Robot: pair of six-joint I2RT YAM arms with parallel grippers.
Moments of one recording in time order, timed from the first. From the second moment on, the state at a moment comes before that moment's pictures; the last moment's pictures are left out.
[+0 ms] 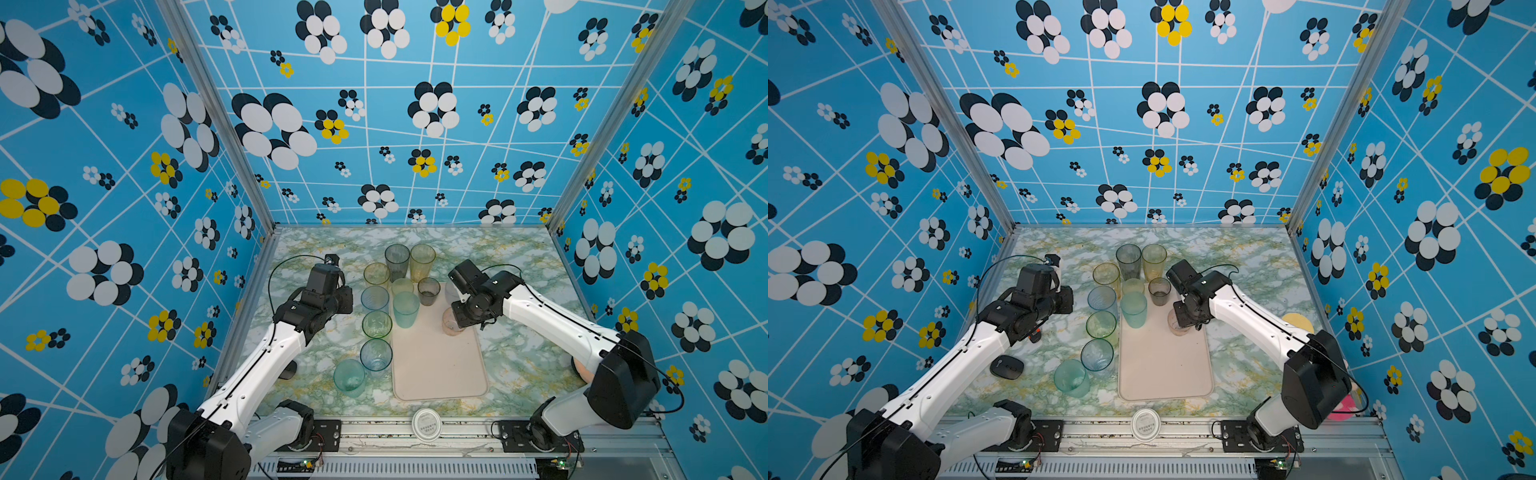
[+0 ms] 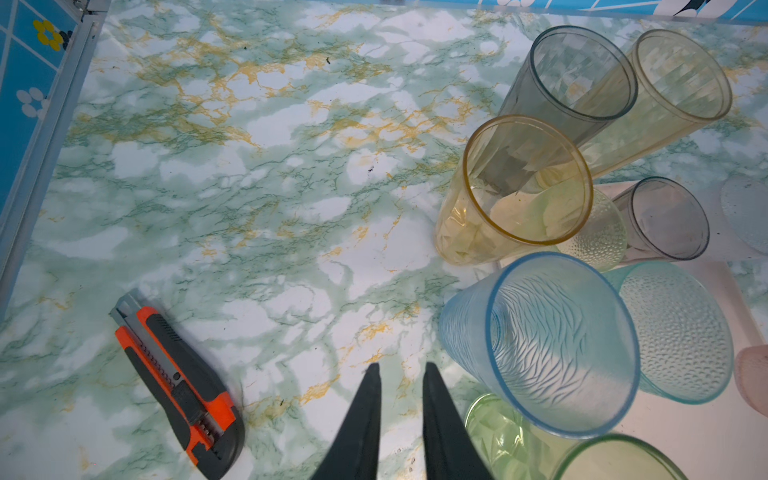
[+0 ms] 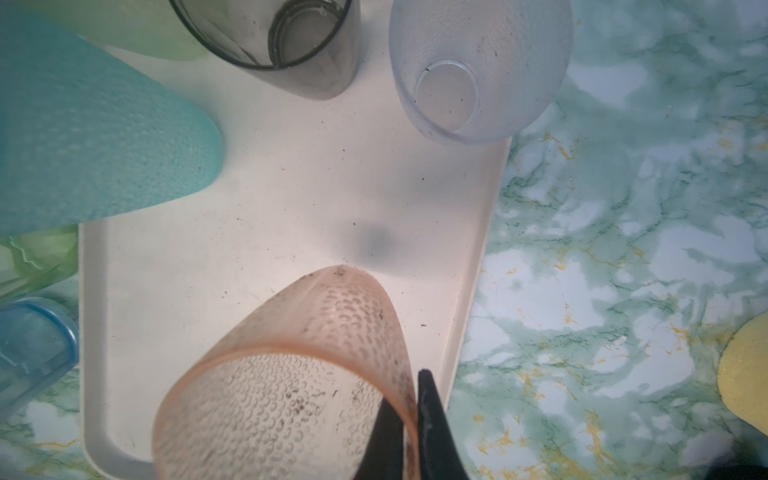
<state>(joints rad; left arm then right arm) -0.34 1.12 0.90 -0.55 -0.10 -0.26 0.64 1.55 1.24 -1.00 0.15 0.33</state>
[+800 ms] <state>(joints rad) -0.34 1.13 0.90 -0.58 -0.11 -0.24 0.58 1.71 1.30 -0.92 0.14 0.33</state>
